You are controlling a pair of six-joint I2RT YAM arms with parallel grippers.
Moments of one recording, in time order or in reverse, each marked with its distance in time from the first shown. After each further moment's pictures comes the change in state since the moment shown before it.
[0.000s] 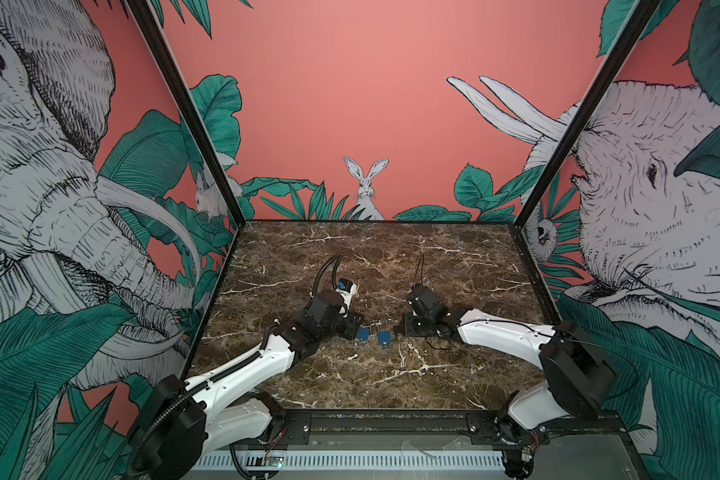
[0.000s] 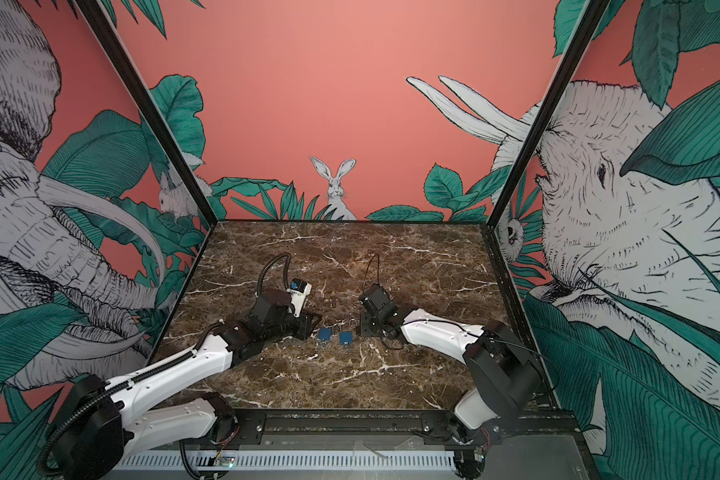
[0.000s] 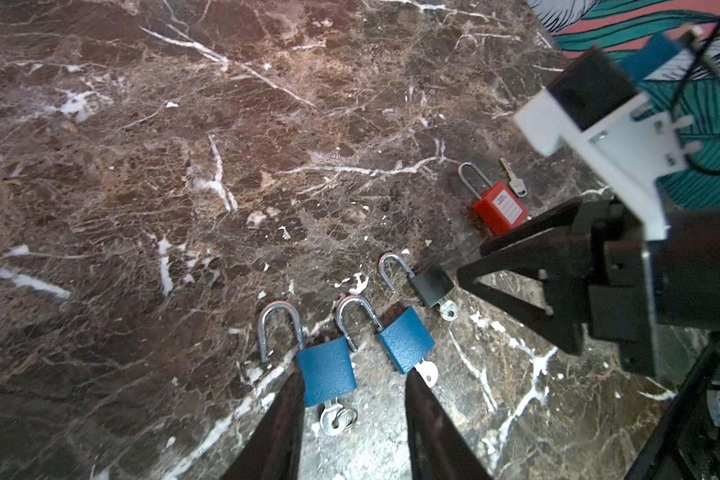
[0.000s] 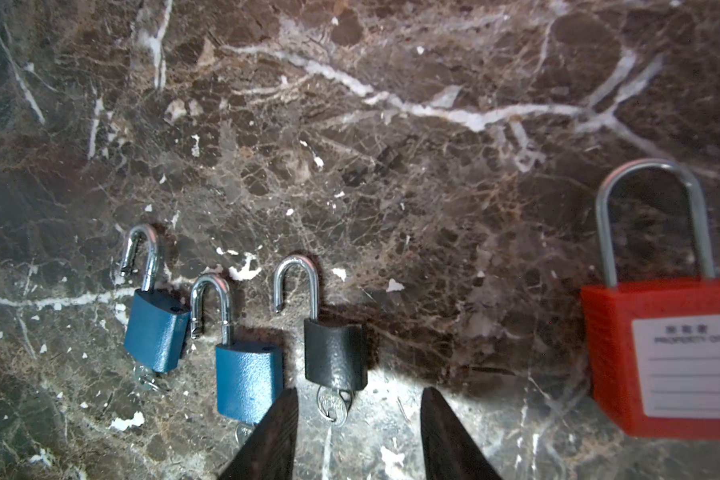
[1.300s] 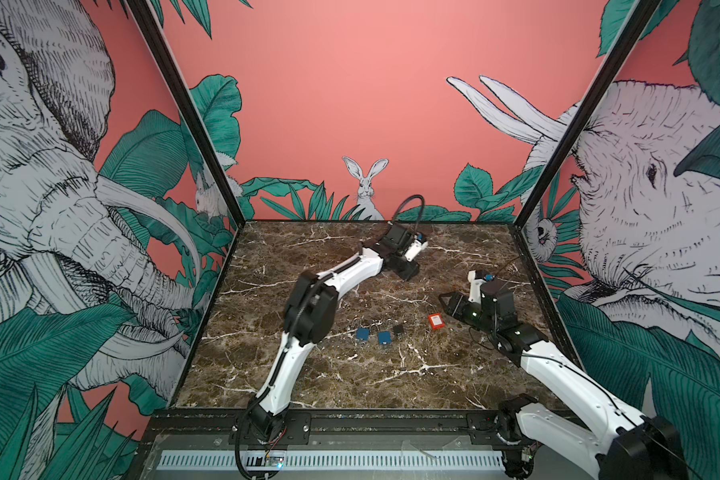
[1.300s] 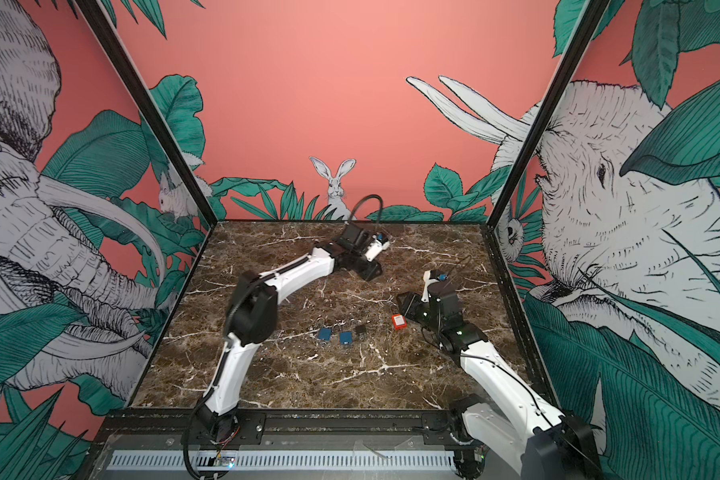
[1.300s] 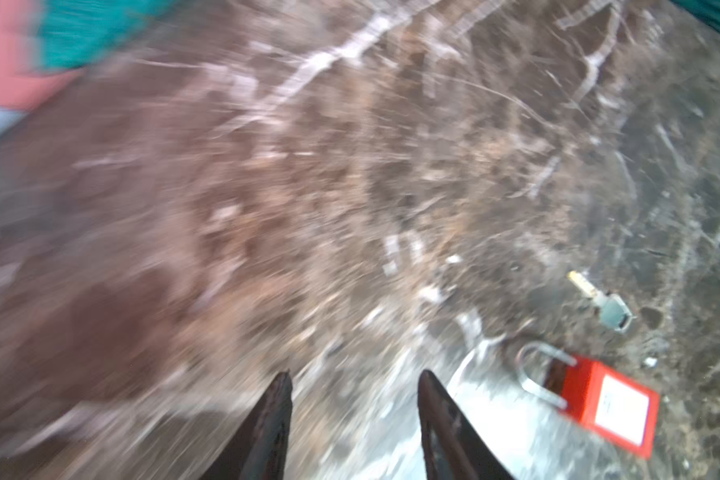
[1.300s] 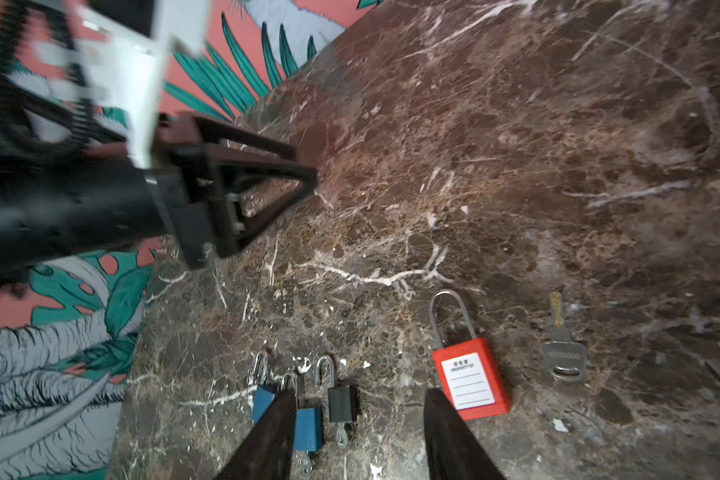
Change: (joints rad) left arm 0.033 0.922 1.140 -0.358 0.014 0.467; right arm -0.340 -0.513 -0.173 0.071 -0.179 -0.010
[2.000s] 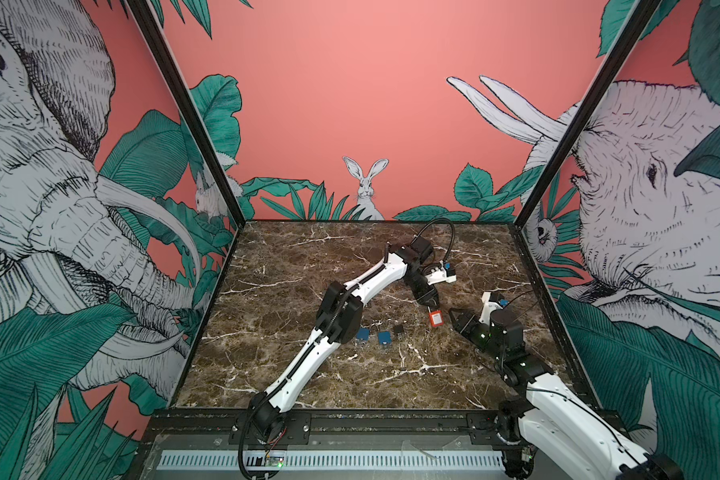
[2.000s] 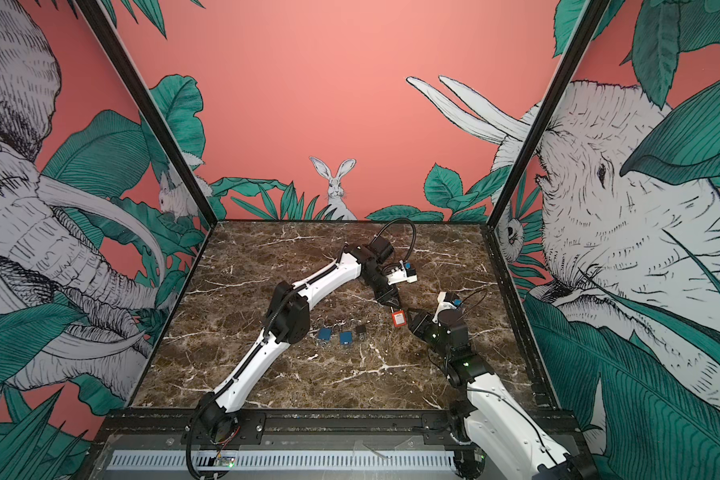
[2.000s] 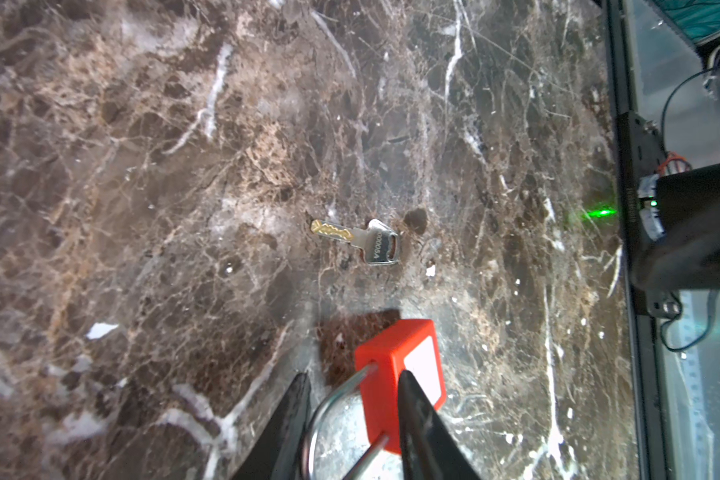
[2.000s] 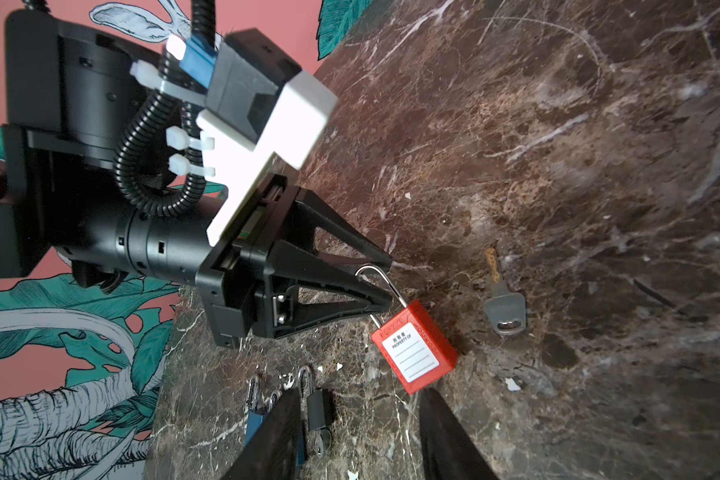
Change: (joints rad) left arm -0.123 0.619 0.772 -0.590 0.581 0.367; right arm -0.105 -0.267 -0.388 0.271 0.023 0.193
